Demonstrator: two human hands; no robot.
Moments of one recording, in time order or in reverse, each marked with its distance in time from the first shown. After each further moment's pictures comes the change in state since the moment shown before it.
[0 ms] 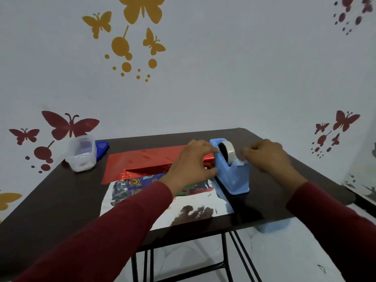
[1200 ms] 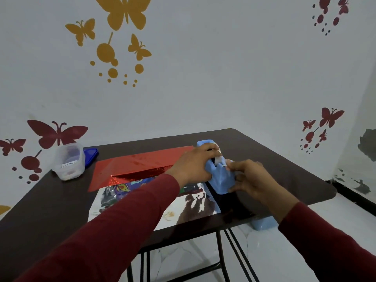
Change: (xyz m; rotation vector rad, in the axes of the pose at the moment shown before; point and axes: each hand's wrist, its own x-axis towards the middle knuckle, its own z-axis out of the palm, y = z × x) left_hand 0.036 0.019 0.024 0.164 -0.337 0.069; right_hand -0.017 0.041 0.025 0.958 -0.301 0.223
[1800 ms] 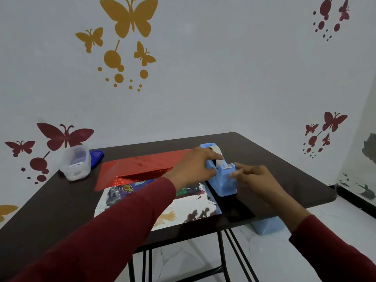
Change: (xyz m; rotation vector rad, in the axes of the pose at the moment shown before) left_hand -0.019 0.022 -0.022 -0.163 0.101 -0.044; right_hand -0.014 0.010 -0.021 -0.320 -0.094 -0.251
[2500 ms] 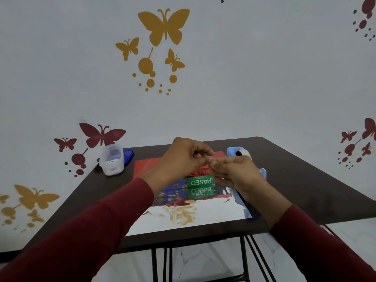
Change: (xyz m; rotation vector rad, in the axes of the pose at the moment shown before) left_hand -0.076 -0.021 -0.091 -0.099 0.261 -0.062; right_hand -0.011 -0.067 0.109 0.291 -0.180 0.049
